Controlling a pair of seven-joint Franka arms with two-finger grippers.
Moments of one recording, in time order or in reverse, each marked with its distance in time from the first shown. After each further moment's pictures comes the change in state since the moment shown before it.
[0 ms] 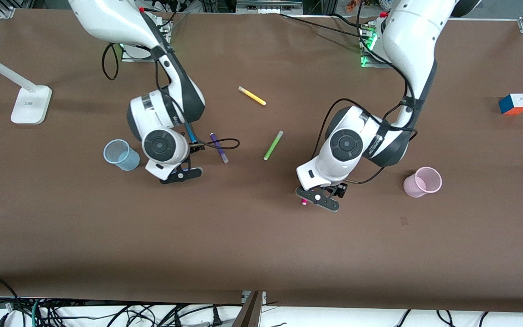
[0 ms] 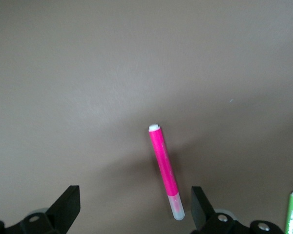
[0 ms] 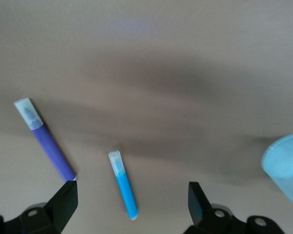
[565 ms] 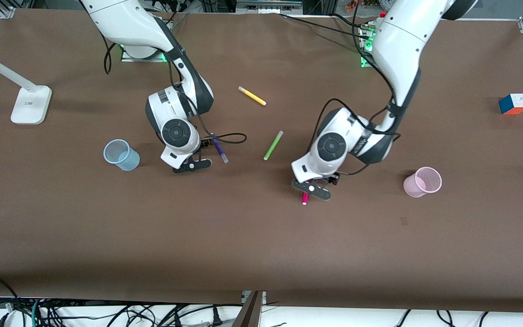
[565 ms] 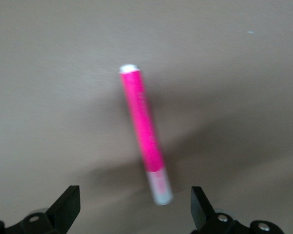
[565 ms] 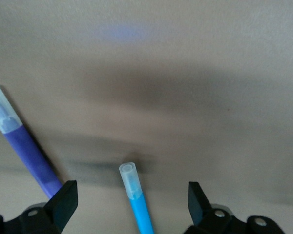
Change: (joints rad) left arm -0.053 0.008 -0.005 -0.157 0.000 0.097 -0.119; right arm 0.034 -0.032 0.018 -0.231 0.001 0.258 0.073
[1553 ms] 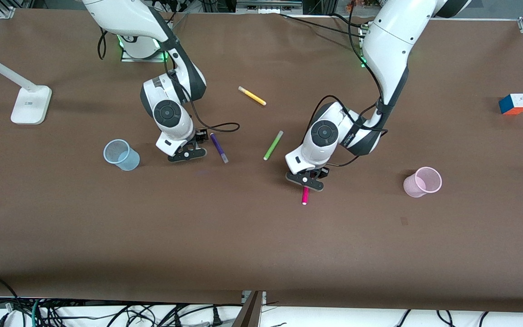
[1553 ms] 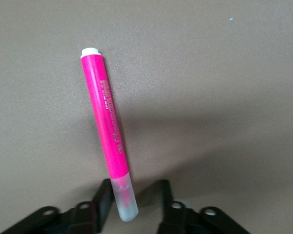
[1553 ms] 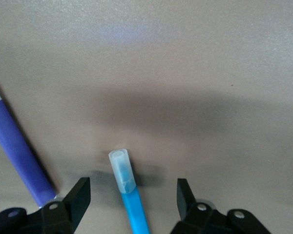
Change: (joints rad) left arm -0.022 -0.011 0.008 -0.111 0.001 0.179 -0.043; right arm 0.000 -0.081 0.006 -0.197 0.000 0.212 0.001
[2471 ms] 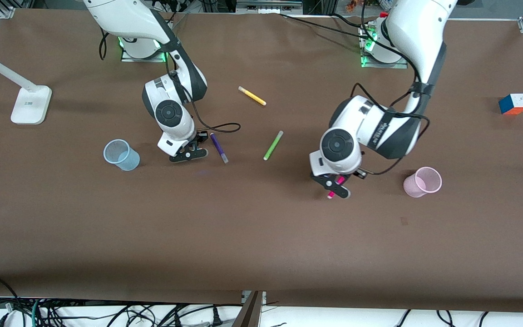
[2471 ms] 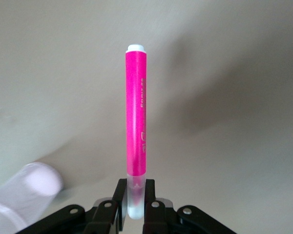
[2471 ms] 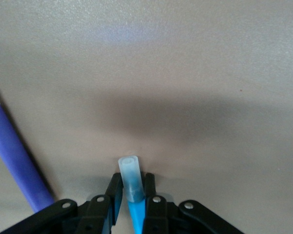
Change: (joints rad) left arm 0.072 -0.089 0.034 0.270 0.202 -0.723 0.374; right arm 0.000 0.018 0.005 -0.006 0.000 0.044 0.000
